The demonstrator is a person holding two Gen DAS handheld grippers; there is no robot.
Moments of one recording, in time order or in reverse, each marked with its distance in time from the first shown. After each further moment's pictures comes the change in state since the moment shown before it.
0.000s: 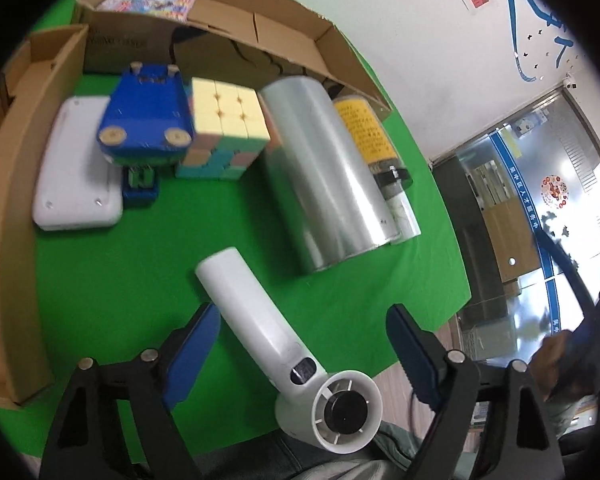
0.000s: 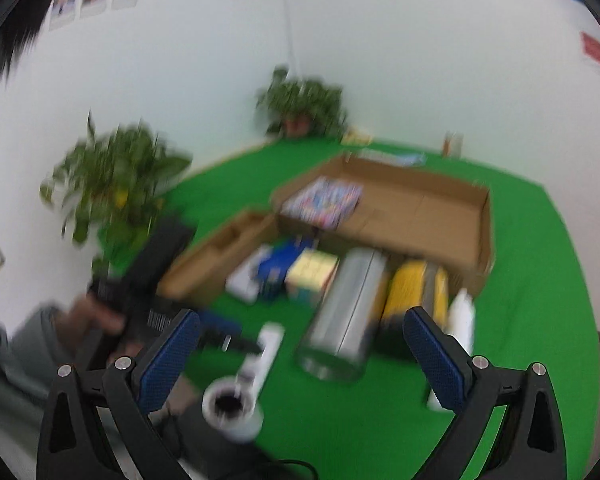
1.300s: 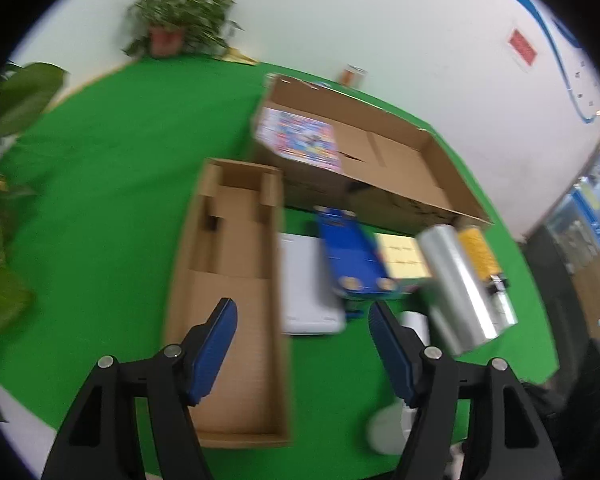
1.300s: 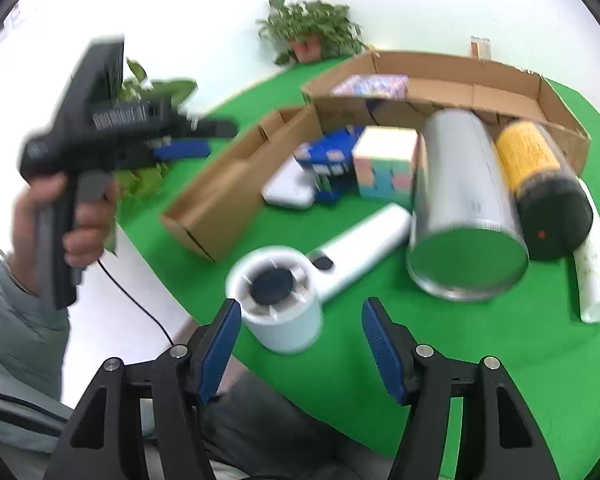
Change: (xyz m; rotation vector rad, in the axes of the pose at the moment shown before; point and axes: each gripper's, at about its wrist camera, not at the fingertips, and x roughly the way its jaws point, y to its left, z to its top) left arm -0.134 0.064 0.012 -0.005 -0.370 0.447; right arm 0.110 0.050 -0.073 0.185 0.137 0.132
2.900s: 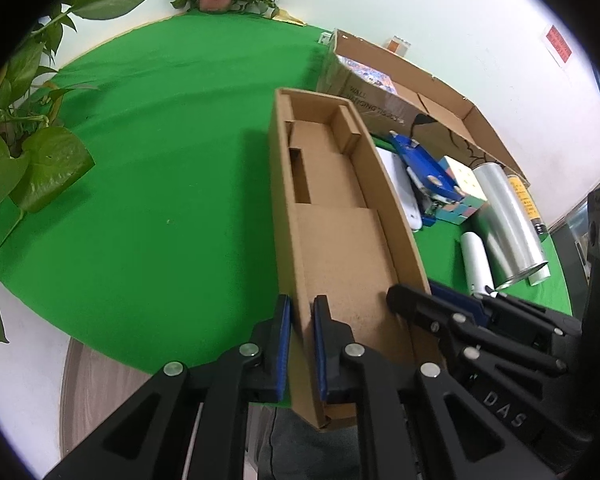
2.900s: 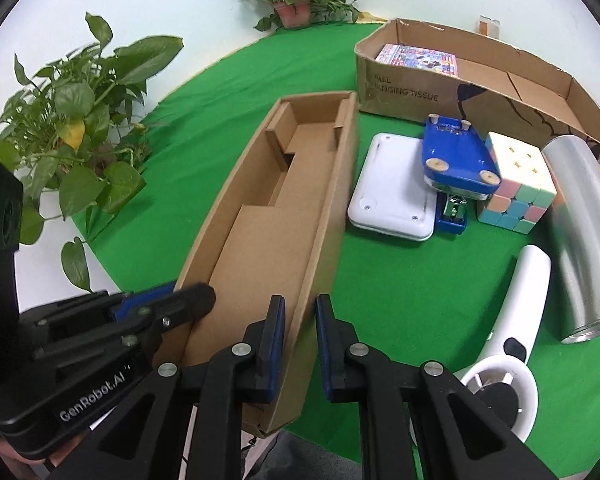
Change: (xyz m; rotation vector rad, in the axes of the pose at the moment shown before) left arm -0.011 0.050 -0.080 -0.089 0.108 0.048; right arm 0.140 0.105 0.058 0.050 0.130 -0.153
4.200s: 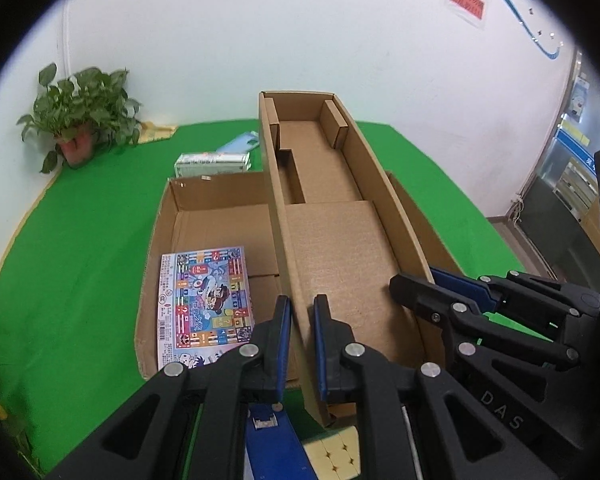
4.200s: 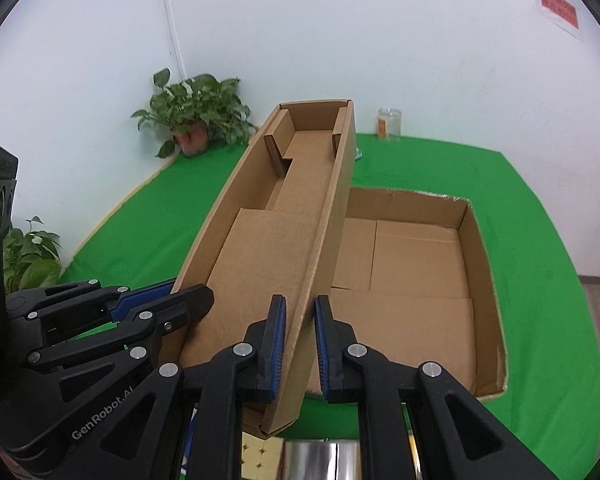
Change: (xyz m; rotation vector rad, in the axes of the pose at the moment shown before) left arm 0.065 -0.219 0.259 0.380 -0.117 -0.055; right arm -0.099 -0.220 0.259 0.114 -0.271 -0.206
